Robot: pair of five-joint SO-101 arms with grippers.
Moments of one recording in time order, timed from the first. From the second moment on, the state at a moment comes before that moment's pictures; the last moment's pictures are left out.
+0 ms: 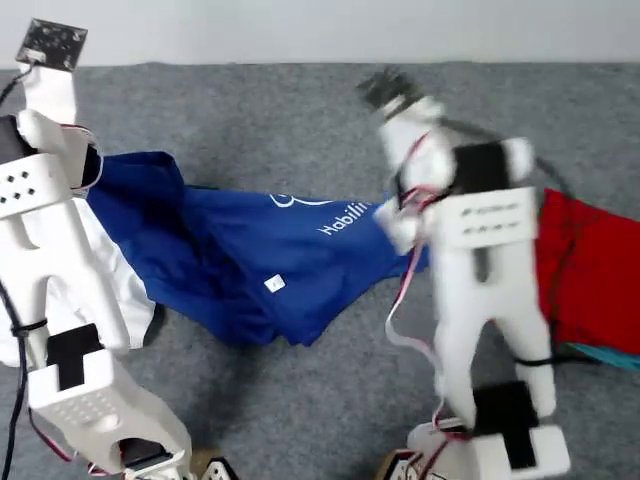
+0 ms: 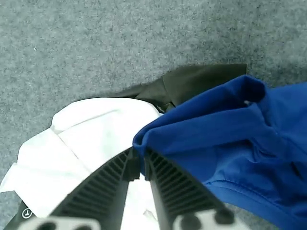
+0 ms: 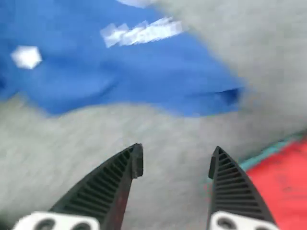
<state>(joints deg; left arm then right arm) -23.0 14.2 -37.6 99.4 -17.7 -16.6 -8.8 -8.0 100.6 23.2</state>
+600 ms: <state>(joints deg) -23.0 14.2 -37.6 99.4 -17.7 -44.9 2.8 8.4 93.9 15.5</state>
